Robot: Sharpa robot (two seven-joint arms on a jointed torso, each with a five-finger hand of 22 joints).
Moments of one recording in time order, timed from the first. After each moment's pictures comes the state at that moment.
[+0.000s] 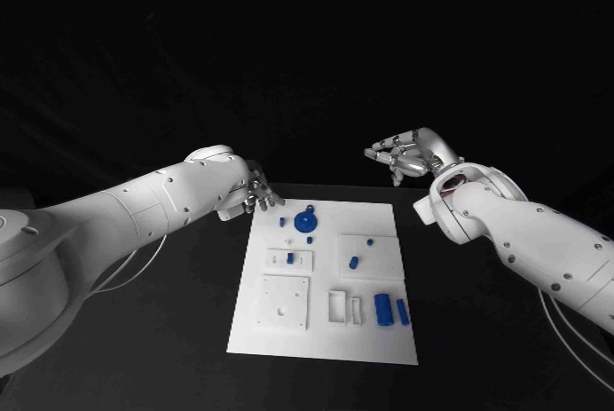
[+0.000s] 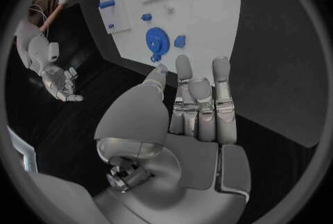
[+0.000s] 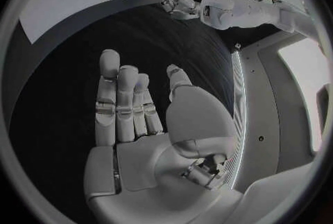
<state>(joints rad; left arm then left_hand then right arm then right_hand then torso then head) 1.32 -0.40 -0.08 0.78 -1.04 0.10 -0.42 1.17 -0.01 0.02 0.09 0.21 1.17 0.02 0.07 0.60 1.47 -0.06 0.44 0.27 1.30 -0.11 1.20 0.61 0.01 1.28 -0.13 0.38 1.31 0.96 -0.64 0.47 1.31 -1.24 -0.39 -0.10 1.16 0.00 -0.11 0.06 0.47 1.00 0.11 0.07 0.07 1.08 0.01 0.94 0.90 1.33 -0.05 0.87 0.85 0.11 1.47 -0.07 0.18 1.25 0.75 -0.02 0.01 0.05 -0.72</state>
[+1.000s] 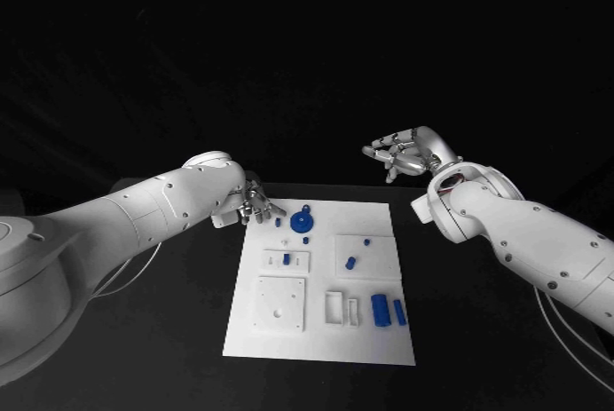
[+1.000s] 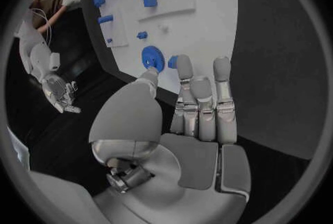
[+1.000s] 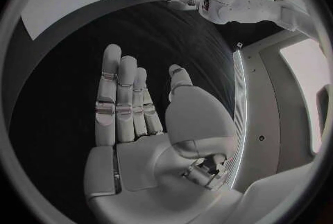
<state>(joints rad) 1.32 -0.38 -0.09 0.74 -1.03 0.22 -0.40 1.10 -0.12 0.09 0.21 0.06 1.11 0.04 0.09 0.54 1.47 -0.04 0.41 0.28 1.27 -0.09 1.21 0.60 0.02 1.26 -0.11 0.36 1.31 0.97 -0.64 0.47 1.30 -1.23 -0.42 -0.09 1.17 0.00 -0.21 0.08 0.55 0.98 0.12 0.07 0.07 1.06 0.03 0.87 0.68 1.32 -0.03 0.66 0.74 0.11 1.47 -0.05 0.08 0.82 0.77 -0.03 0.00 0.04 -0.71</state>
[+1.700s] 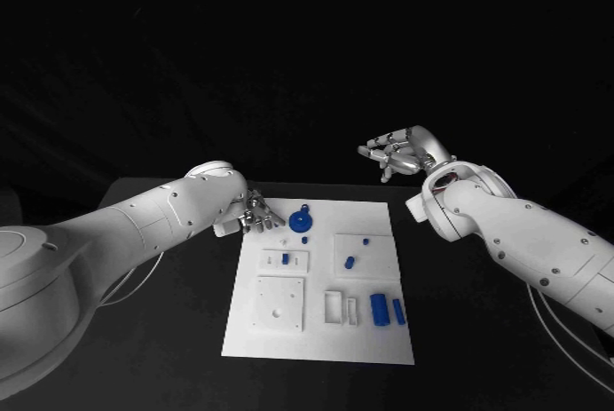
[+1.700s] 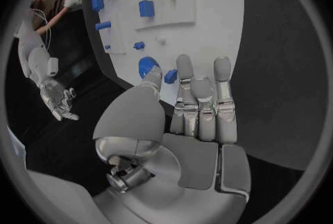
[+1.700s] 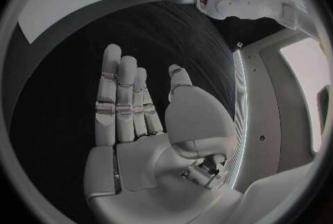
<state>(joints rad) 1.29 -0.35 -0.11 0.70 -1.01 0.23 -0.39 1.11 -0.01 0.02 0.08 0.12 1.10 0.05 0.10 0.52 1.46 -0.04 0.41 0.28 1.26 -0.09 1.22 0.59 0.02 1.26 -0.11 0.36 1.31 0.97 -0.63 0.47 1.30 -1.23 -0.42 -0.09 1.17 0.01 -0.21 0.08 0.55 0.98 0.12 0.07 0.07 1.06 0.03 0.87 0.68 1.32 -0.03 0.66 0.74 0.11 1.47 -0.05 0.08 0.82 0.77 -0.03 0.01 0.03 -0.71</state>
